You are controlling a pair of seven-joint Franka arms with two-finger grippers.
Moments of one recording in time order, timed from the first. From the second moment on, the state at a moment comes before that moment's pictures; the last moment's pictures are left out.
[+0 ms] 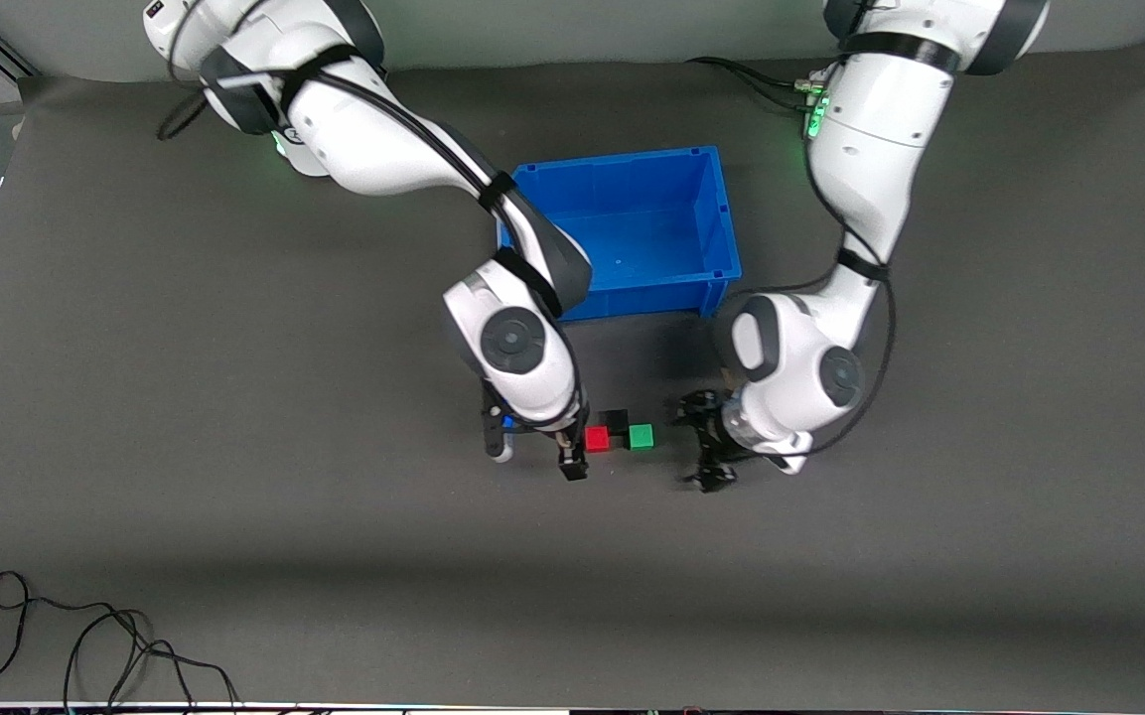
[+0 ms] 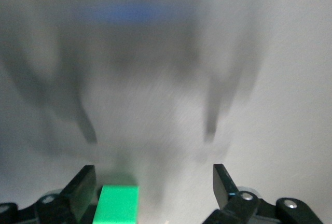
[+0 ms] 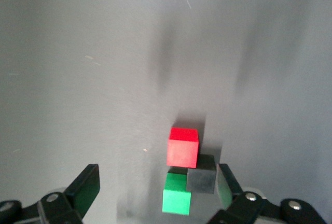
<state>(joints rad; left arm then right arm) -0.47 0.74 0.06 -1.67 -0.74 2.51 -1.55 0.66 0.91 -0.05 -1.06 0.12 2.08 2.00</state>
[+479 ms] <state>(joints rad) -0.12 0.53 0.07 -1.66 -0.37 2.02 -1.16 0.45 0.67 -0.05 -1.08 0.12 1.75 1.34</state>
